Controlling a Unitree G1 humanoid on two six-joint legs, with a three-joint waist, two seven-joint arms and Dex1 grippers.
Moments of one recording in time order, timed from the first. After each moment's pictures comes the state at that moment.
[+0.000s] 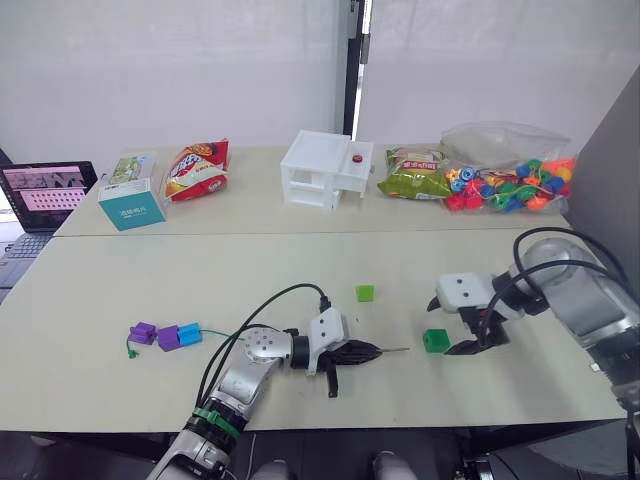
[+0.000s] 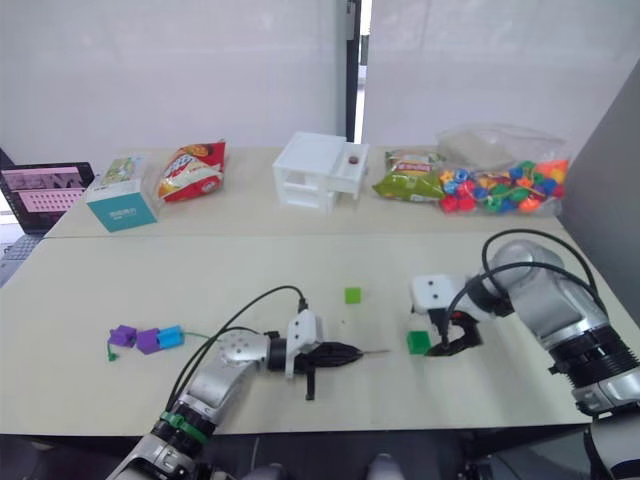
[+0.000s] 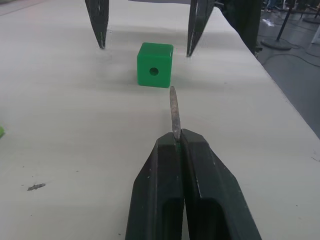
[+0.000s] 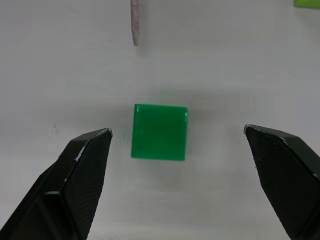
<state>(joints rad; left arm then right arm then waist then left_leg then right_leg) -0.38 0.21 -0.35 0.23 -0.16 0.00 -1.06 -0.67 -1.00 0.39 0.07 -0.03 0.25 1.52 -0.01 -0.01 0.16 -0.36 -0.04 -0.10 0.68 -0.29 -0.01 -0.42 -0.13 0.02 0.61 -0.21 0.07</state>
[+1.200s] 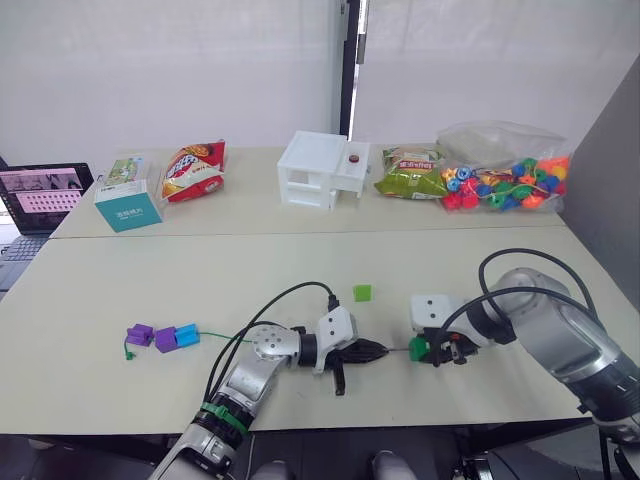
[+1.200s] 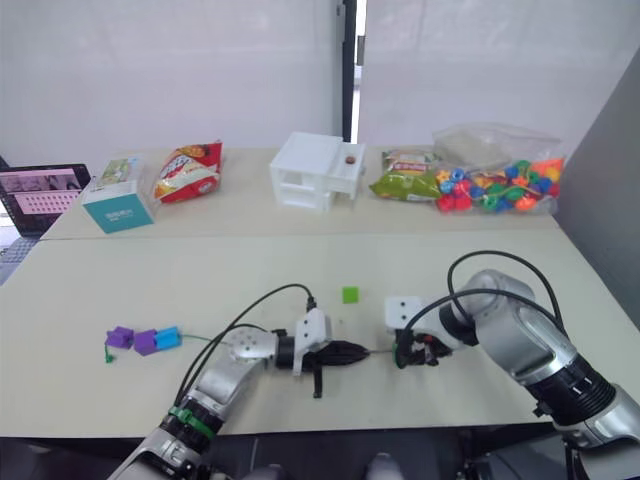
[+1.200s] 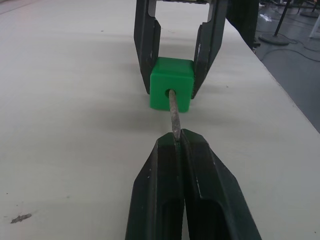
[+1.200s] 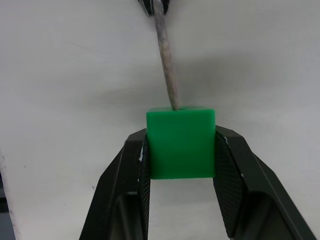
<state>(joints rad) -0.43 0.16 -0.38 0.29 -0.14 0.00 -1.05 -0.56 -0.94 0.42 -0.27 -0.10 0.68 1.42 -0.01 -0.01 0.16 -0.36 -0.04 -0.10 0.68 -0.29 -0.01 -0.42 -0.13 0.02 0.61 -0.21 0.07</state>
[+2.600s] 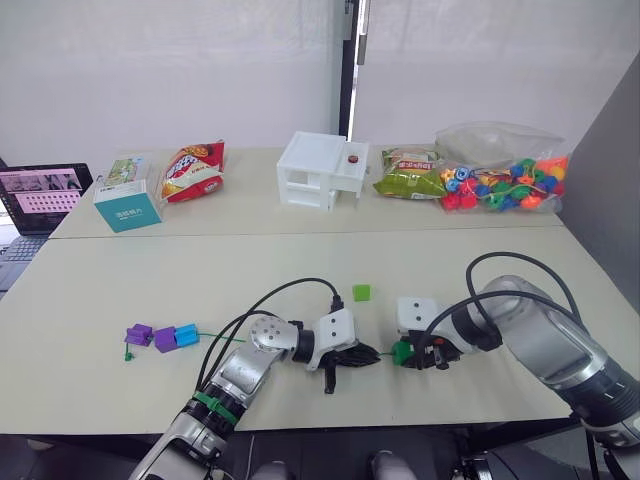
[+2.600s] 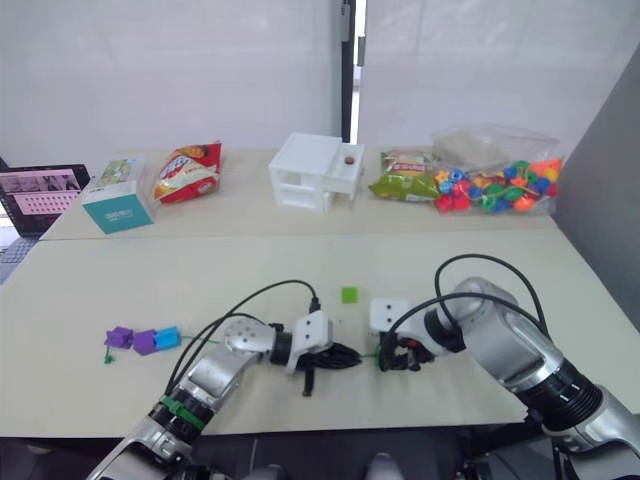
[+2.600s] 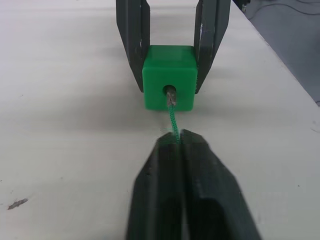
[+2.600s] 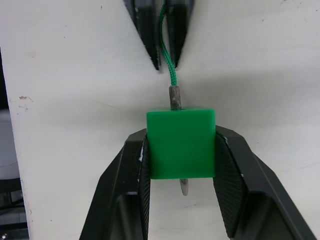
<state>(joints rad) -0.47 0.24 -0.43 0.21 -0.08 0.09 -1.09 -0.56 -0.90 0.45 -0.33 -0.04 0.77 1.33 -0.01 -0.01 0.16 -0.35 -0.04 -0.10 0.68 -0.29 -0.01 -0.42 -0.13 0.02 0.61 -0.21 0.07</state>
